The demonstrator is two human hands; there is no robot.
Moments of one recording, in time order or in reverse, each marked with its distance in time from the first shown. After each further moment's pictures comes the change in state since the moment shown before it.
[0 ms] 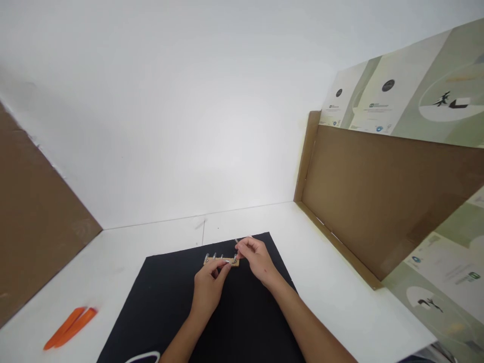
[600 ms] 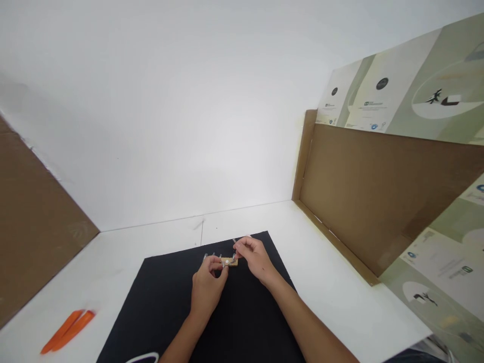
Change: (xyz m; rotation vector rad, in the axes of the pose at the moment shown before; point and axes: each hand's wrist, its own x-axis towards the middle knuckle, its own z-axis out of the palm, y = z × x) left_hand 0.000 0.000 0.003 0.190 0.034 -0.070; right_hand 0.002 0.003 0.000 0.014 0.007 0.001
